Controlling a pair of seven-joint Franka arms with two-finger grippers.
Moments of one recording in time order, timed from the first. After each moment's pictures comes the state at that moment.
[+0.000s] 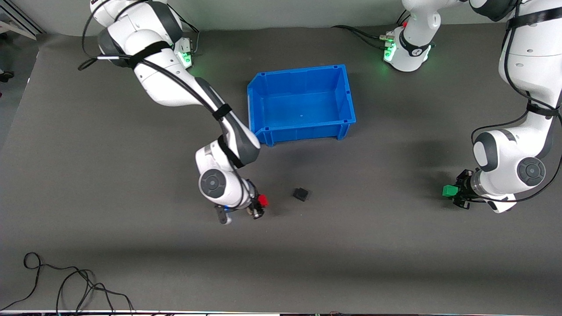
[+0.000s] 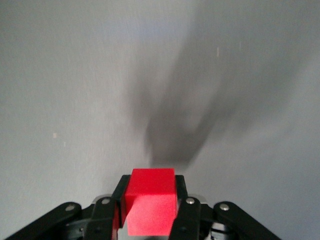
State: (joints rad) left arm 0.15 0.60 -0.01 -1.89 0.00 2.43 -1.14; right arm 0.51 0.97 0.04 -1.17 0.21 2.20 1.70
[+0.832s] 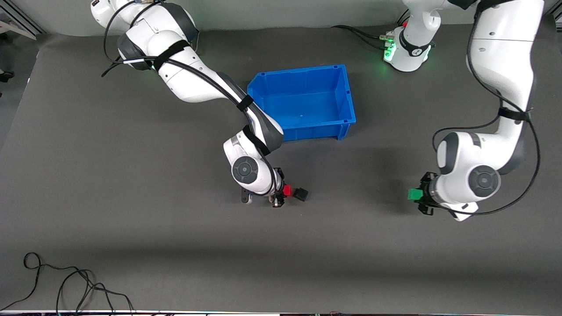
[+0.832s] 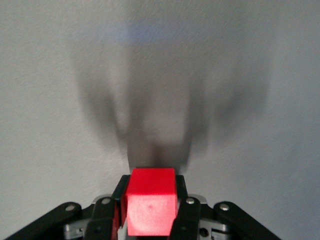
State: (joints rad) left arm -0.12 0.57 -0.02 -1.74 0.00 2.20 -1.52; right arm 0.60 1.03 0.05 -1.14 0.22 2.27 2.12
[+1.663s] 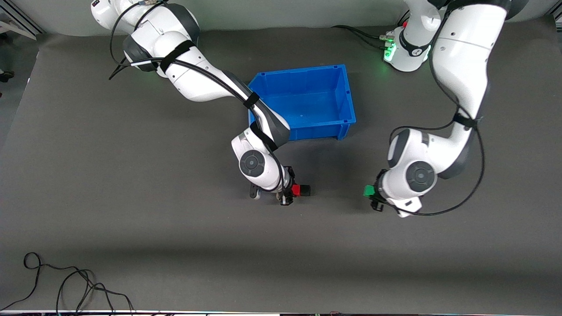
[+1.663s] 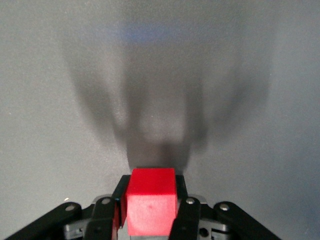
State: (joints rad) left arm -0.23 0.65 -0.14 -1.66 -0.01 2.21 -1.60; right arm 0.62 1.05 0.08 -1.12 0.22 2.32 2.20
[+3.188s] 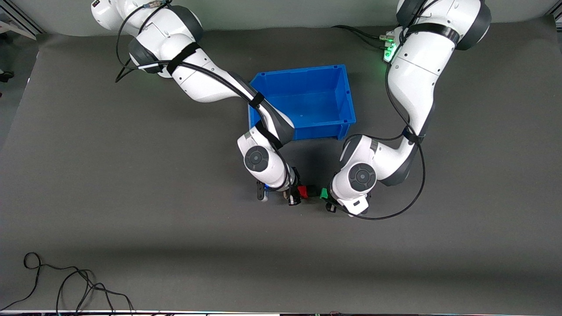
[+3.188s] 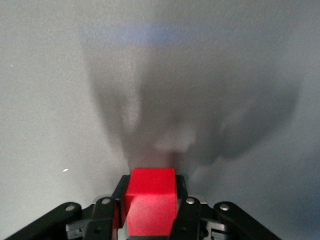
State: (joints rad) left arm -0.39 0.84 -0.15 -1.46 -0.06 2.29 -1.77; right arm 0.64 1.09 0.09 -1.11 0.22 2.45 2.11
